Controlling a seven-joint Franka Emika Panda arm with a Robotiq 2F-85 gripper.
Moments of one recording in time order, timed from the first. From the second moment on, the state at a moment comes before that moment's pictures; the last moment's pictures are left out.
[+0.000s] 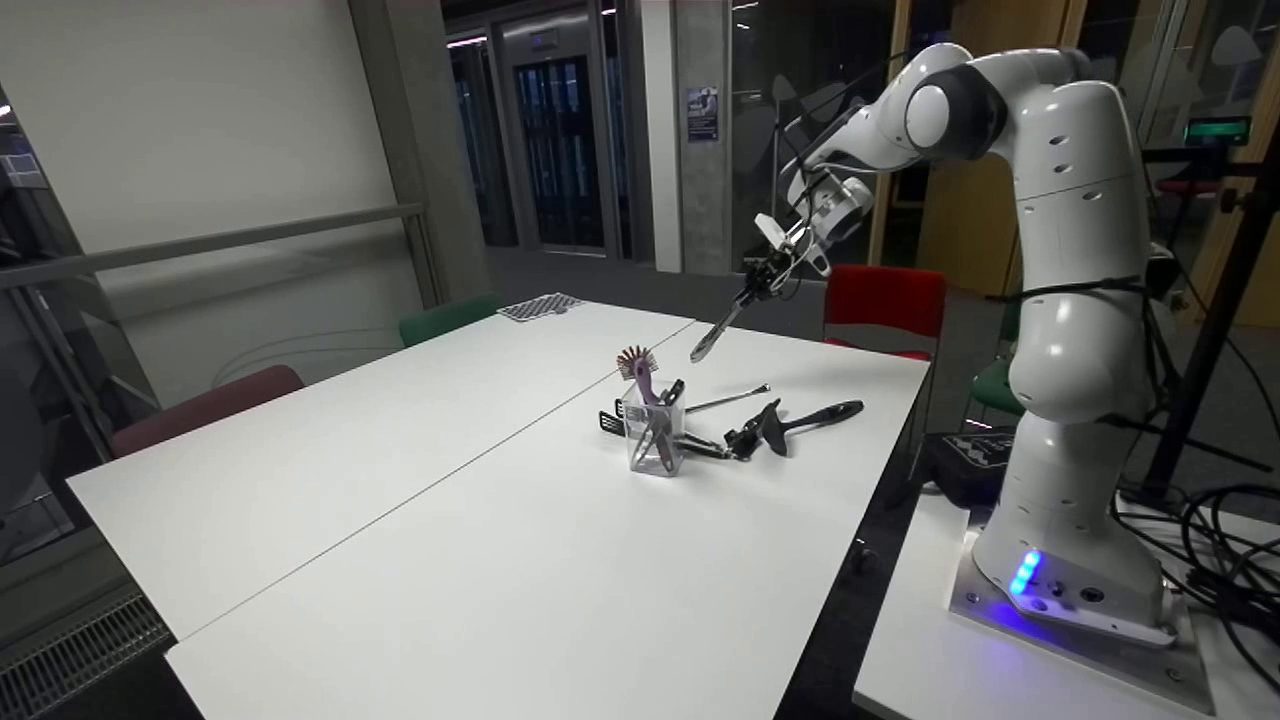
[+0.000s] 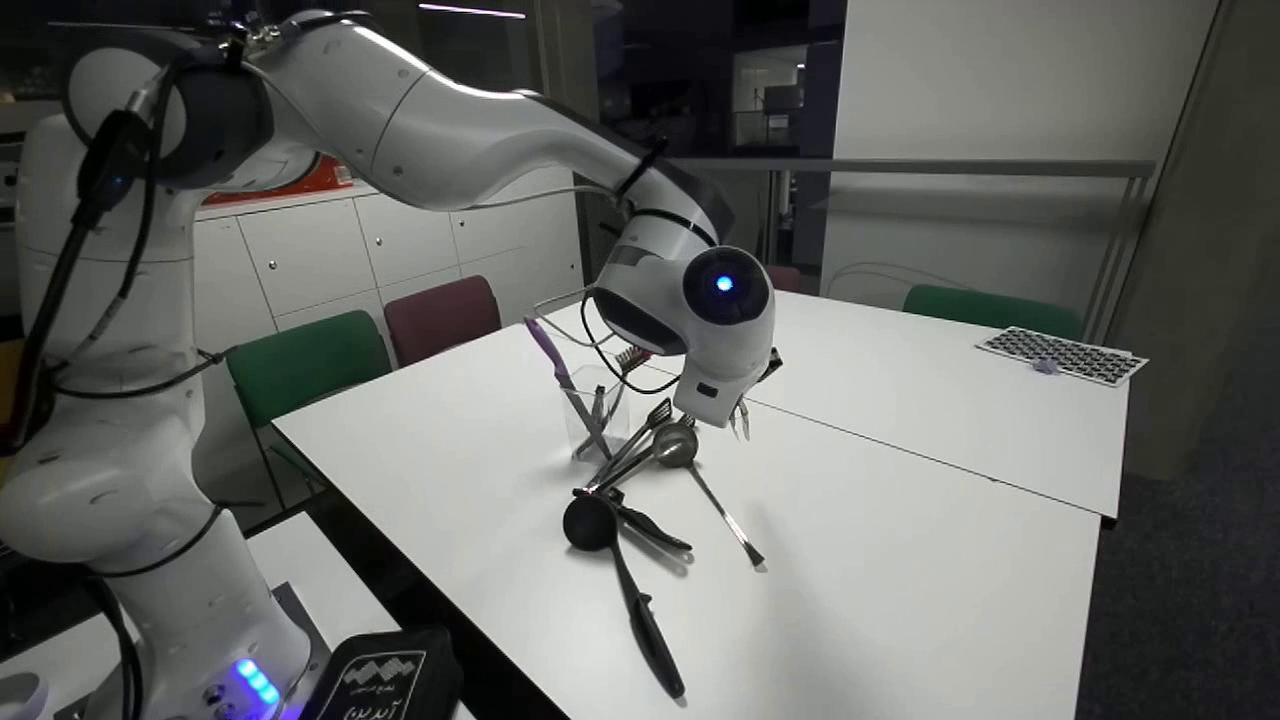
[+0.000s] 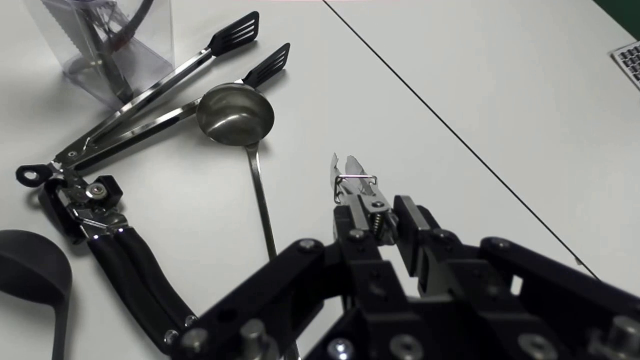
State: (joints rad) arm -0.34 0.32 -0.36 -1.94 1.17 2.20 0.77
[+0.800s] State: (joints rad) arm -0.36 0.57 -0.33 -1.71 1.18 2.19 0.77
